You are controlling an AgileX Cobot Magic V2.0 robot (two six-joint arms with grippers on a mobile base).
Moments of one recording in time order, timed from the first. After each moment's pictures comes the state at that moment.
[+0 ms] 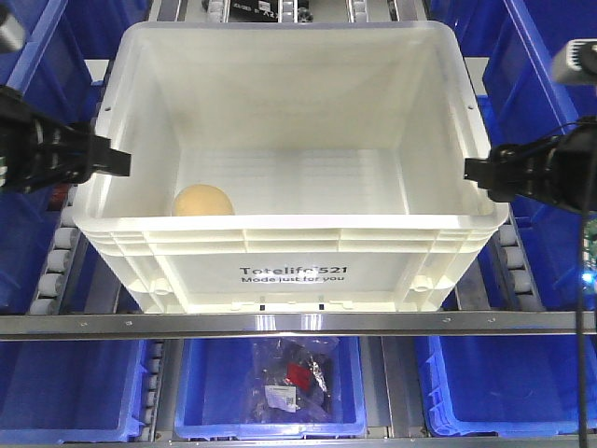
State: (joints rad) left arm -0.26 1.15 -1.08 -0.26 0.86 0.04; right arm 0.26 1.06 -0.86 -0.01 0.57 0.15
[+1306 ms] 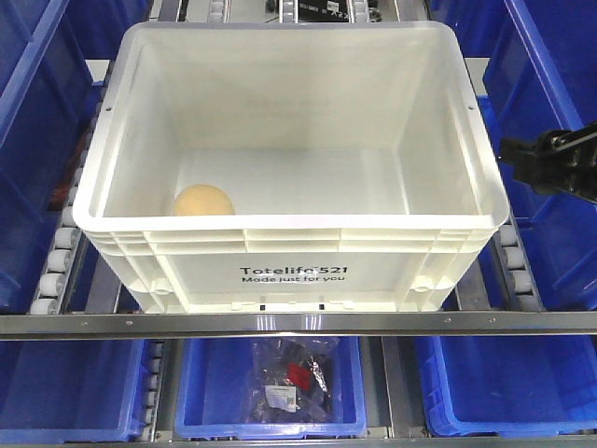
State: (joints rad) left arm -0.17 0.22 -0.37 0.00 0.44 -0.03; right arm 0.26 0.94 -0.85 0.00 0.58 0.15
